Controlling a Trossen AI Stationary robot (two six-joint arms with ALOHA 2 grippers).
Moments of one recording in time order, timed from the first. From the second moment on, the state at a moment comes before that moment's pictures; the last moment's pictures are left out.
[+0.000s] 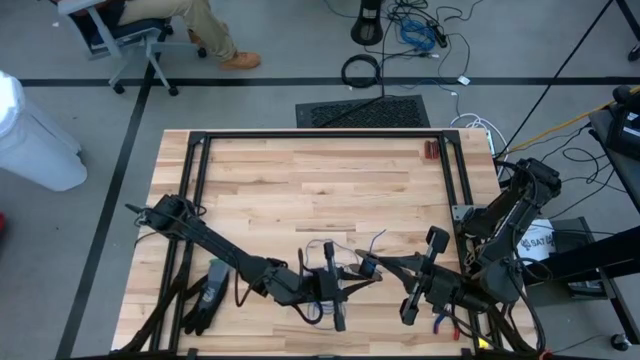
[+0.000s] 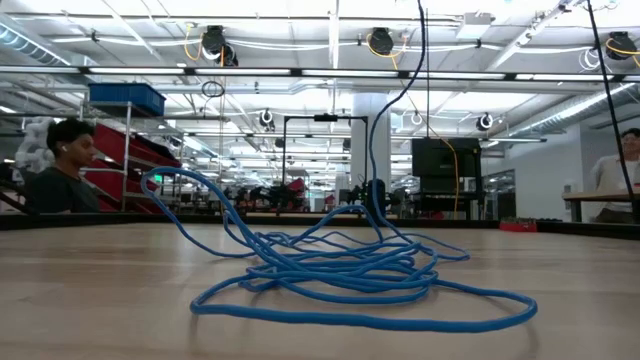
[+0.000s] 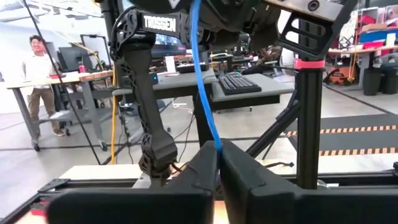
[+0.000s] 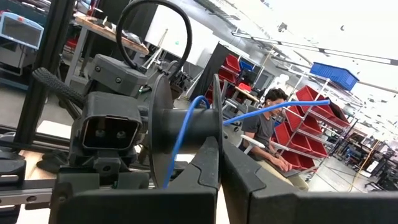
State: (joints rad) left arm -0.51 1.96 1.47 0.65 -0.61 0.21; right arm 0.91 1.40 1.18 0.51 1.26 -0.67
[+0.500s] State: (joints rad) left arm -0.51 1.95 1.47 0.47 -0.74 0.24; right arm 0.93 1.40 1.18 0.51 1.26 -0.67
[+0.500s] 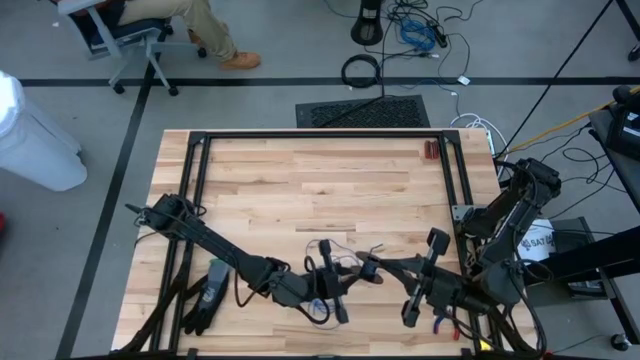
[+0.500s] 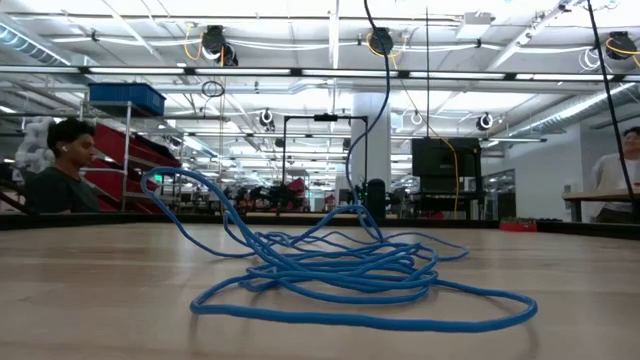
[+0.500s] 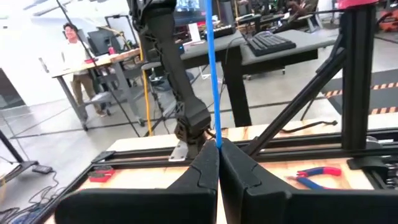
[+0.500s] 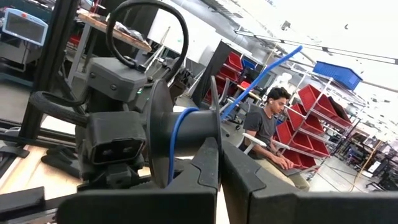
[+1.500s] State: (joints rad) left arm -0.62 1.80 1.47 0.23 -1.08 0.35; right arm 0.95 1.40 1.18 0.50 1.30 -0.67
